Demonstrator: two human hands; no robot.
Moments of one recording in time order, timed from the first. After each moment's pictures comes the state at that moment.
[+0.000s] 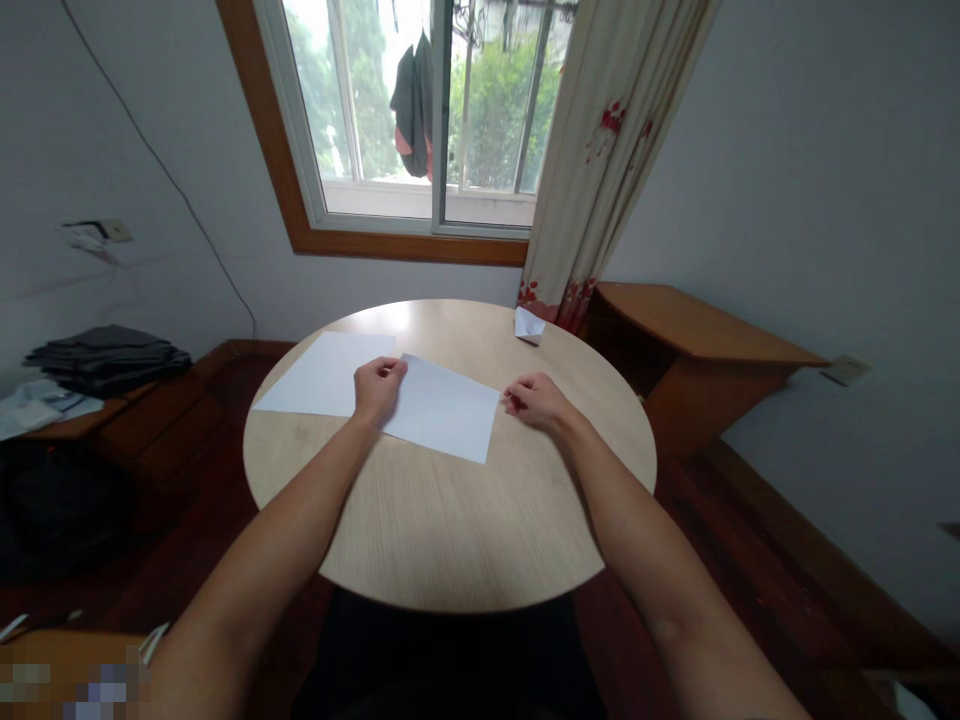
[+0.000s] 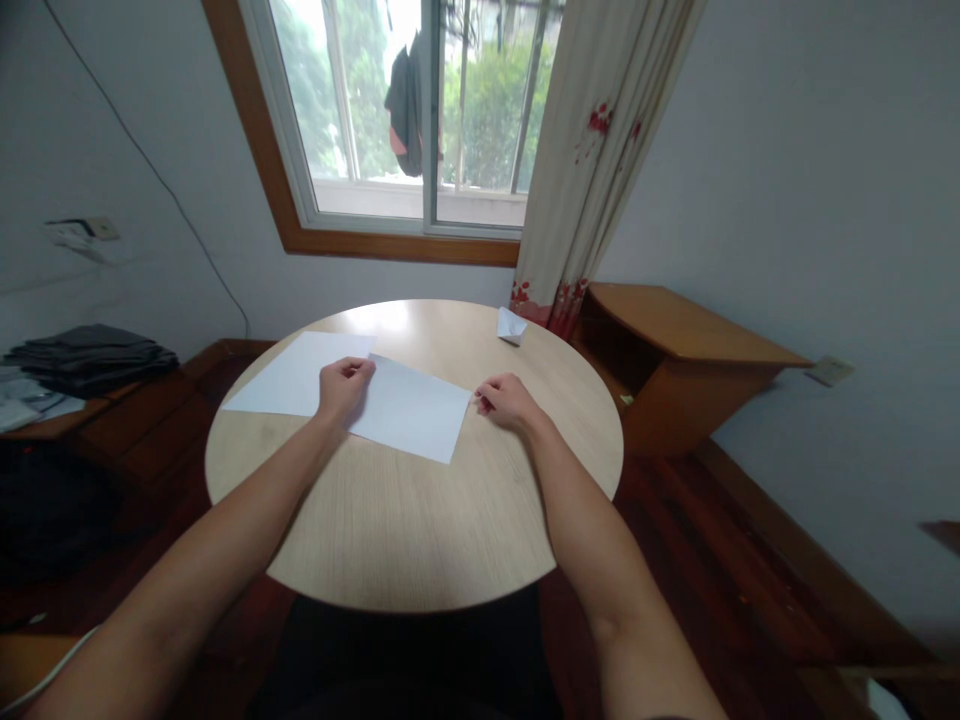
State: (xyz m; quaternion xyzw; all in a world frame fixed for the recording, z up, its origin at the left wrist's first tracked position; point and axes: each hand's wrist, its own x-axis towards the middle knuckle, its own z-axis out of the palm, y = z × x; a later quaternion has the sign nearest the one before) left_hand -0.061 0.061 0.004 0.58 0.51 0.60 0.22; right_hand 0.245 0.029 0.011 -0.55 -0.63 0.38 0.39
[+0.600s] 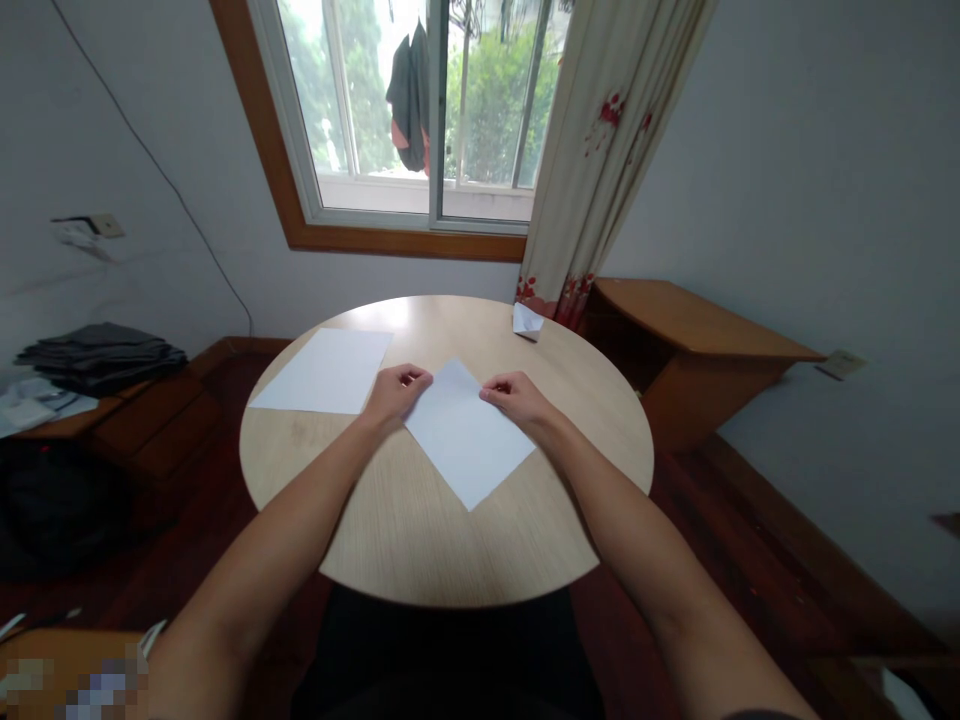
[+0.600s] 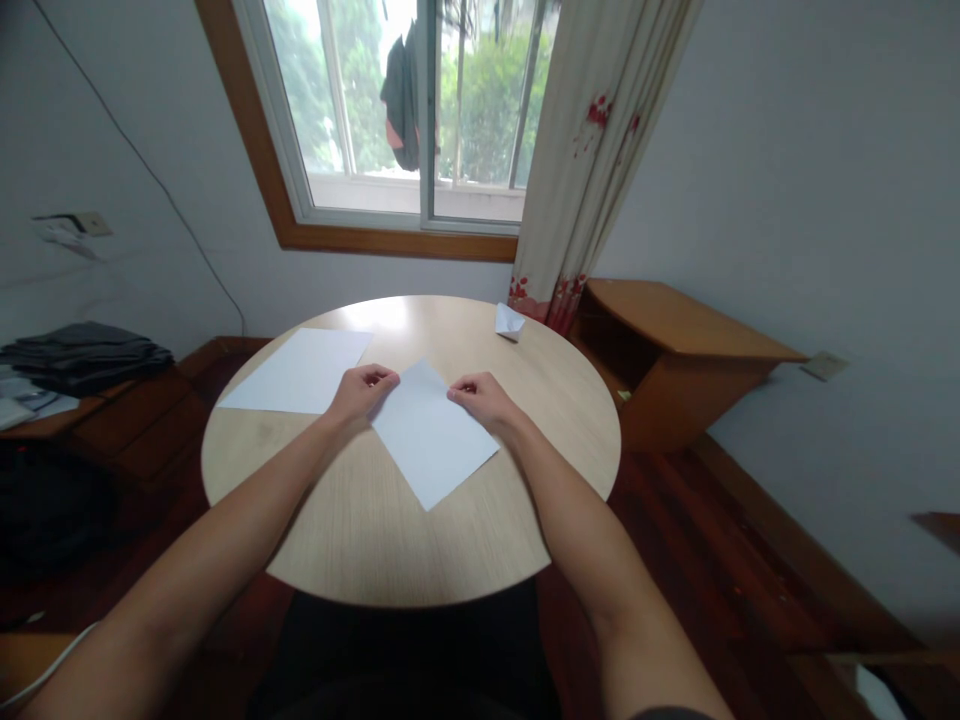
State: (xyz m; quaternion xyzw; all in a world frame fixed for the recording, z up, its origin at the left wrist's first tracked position) left_hand -0.043 0.044 0.008 0.69 0.44 0.49 0.28; right_hand 0.207 0.015 0.019 -0.46 -0.67 0.40 0.42
